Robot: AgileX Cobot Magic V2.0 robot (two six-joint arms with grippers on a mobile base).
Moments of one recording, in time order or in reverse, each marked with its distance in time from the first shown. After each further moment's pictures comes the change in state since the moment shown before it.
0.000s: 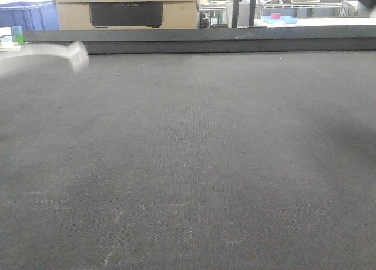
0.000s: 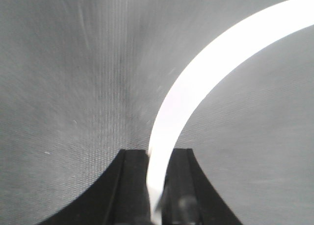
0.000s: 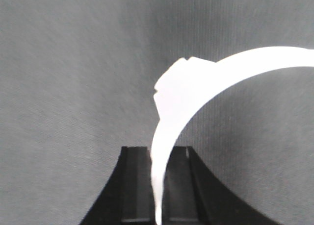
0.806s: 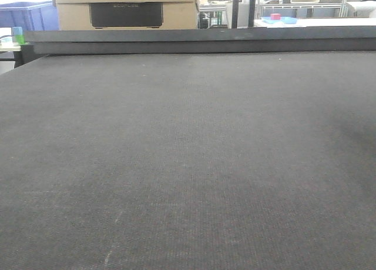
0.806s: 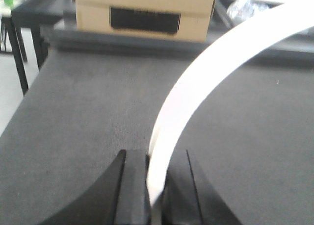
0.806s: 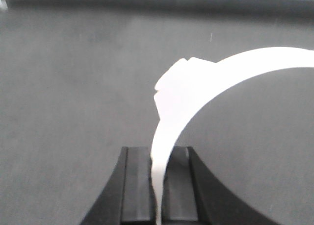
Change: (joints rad) left arm 0.000 -0.586 0.036 0.010 -0.370 0.000; right arm 0.000 -0.472 -0.030 -0.056 -0.316 -0.142
